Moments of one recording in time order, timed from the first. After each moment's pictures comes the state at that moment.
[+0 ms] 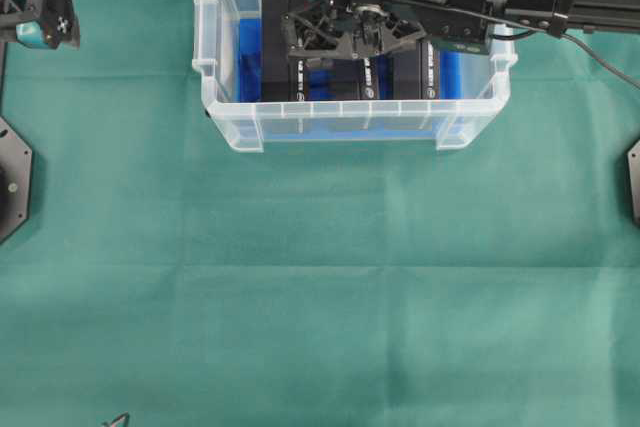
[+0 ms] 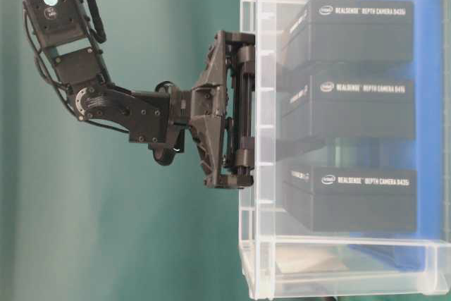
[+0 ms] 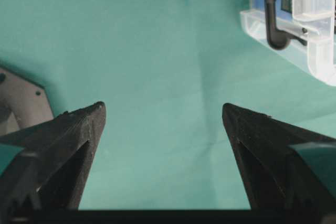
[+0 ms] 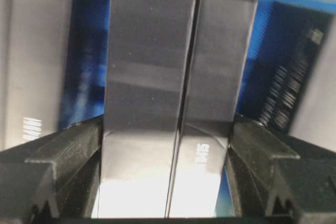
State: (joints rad) left arm 0.45 -0.62 0.48 0.04 1.38 -1.00; right arm -0.26 0.34 -0.08 -0.16 1.15 1.35
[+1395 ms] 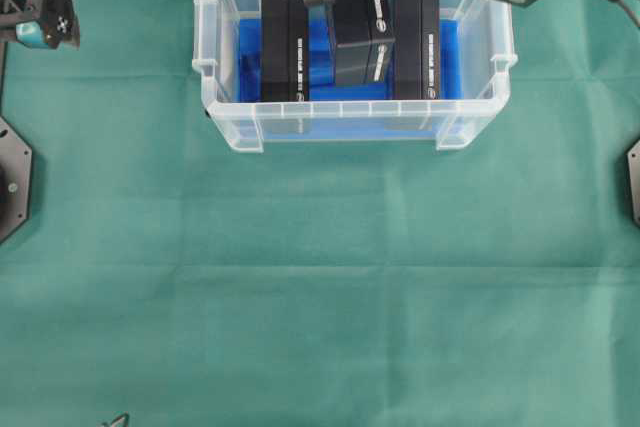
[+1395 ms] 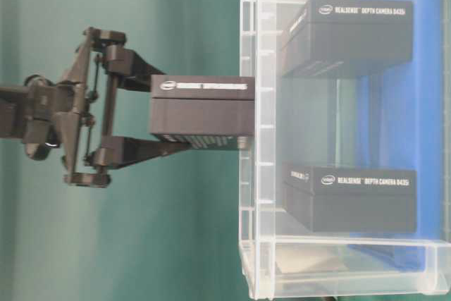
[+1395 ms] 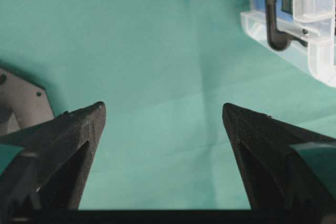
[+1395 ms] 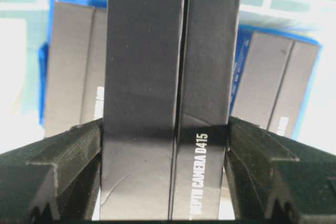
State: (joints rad) left arm 0.44 -0.62 0.48 0.04 1.38 -1.00; right arm -0.26 0.25 -0.40 -0.24 1.47 1.32
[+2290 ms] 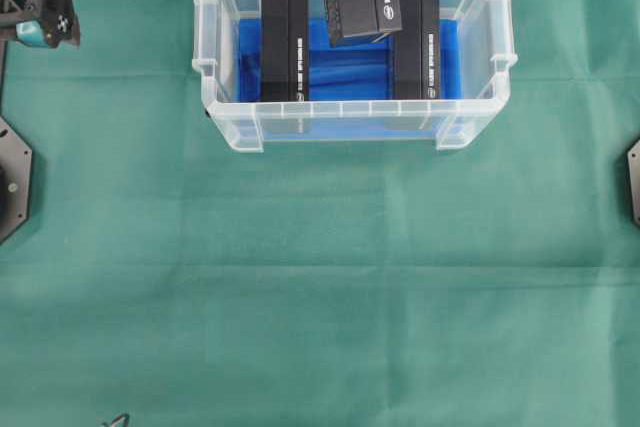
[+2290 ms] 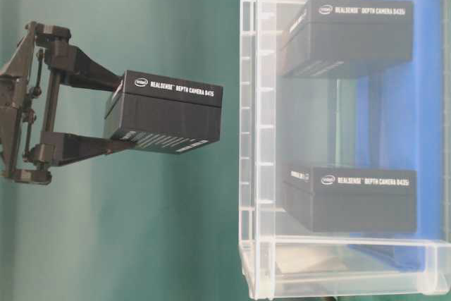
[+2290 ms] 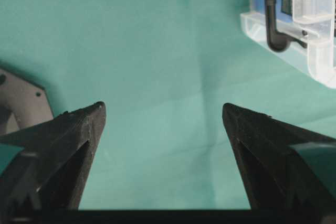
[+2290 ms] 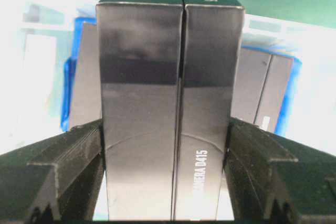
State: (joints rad) left arm 0.45 -0.62 0.48 0.04 1.38 -1.00; right arm -0.23 0.25 -0.55 -0.28 1.60 1.29
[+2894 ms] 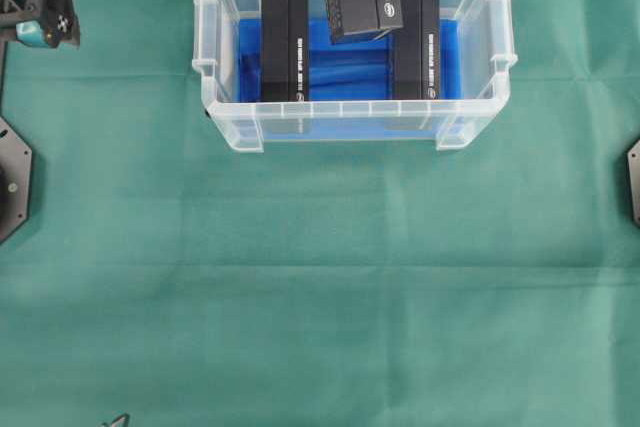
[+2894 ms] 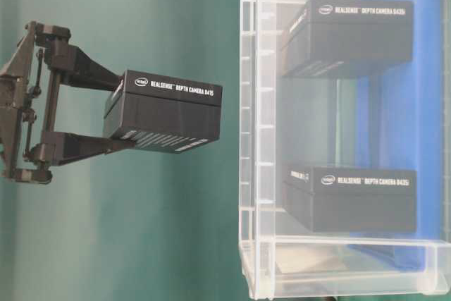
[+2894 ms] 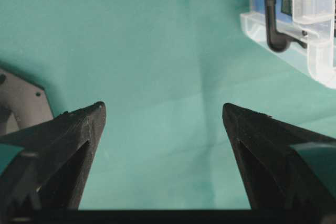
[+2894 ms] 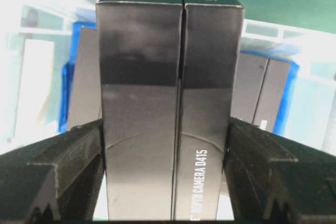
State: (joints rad) left arm 0.45 -0.62 0.48 0.04 1.38 -1.00; right arm -0.23 0.25 -0.55 -0.29 1.59 1.29
